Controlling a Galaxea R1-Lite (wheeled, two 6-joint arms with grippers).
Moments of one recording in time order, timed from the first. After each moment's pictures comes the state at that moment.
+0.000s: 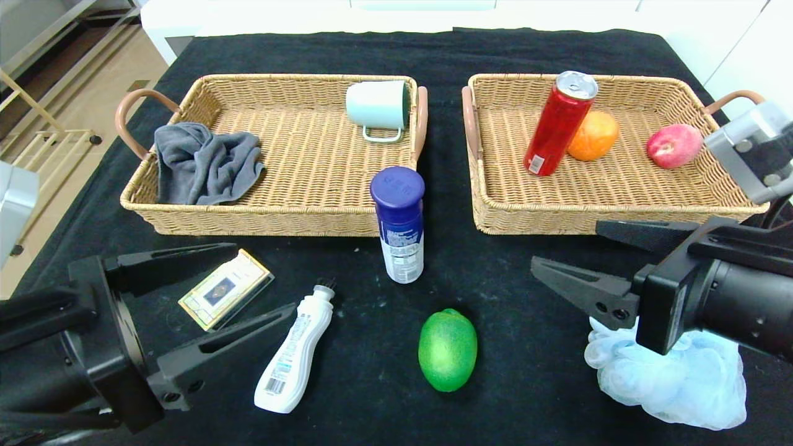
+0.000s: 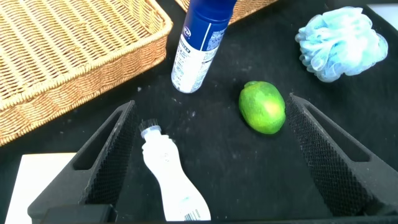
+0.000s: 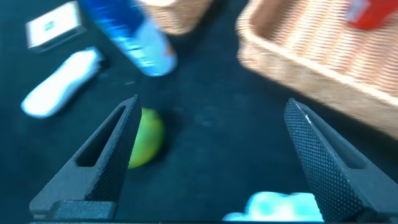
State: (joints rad) left arm -0.49 1.07 -0.58 -0.43 -0.25 0.09; right arm 0.76 1.32 -0.87 -0.27 -0.15 0.00
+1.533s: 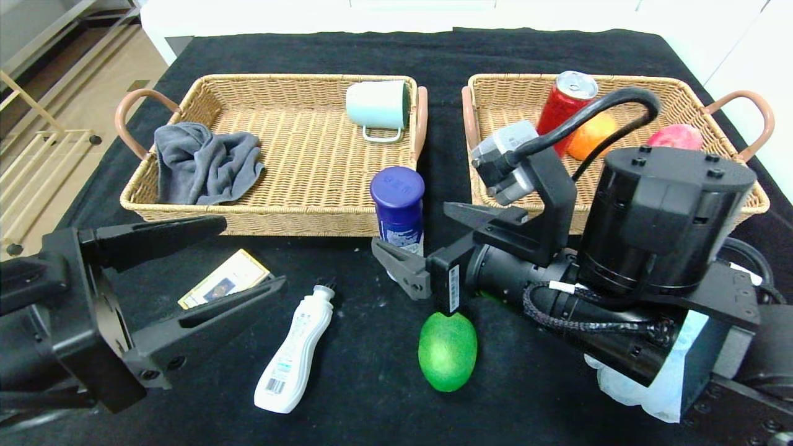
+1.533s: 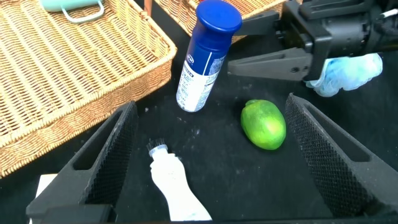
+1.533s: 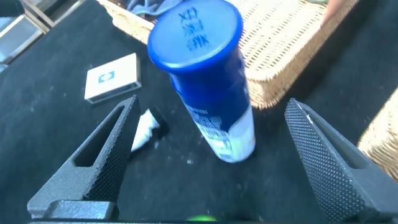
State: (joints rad) left arm -0.49 1.06 -0.63 -0.43 -0.25 0.10; right arm 0.88 1.75 -1.03 -0.72 -0.09 -0.03
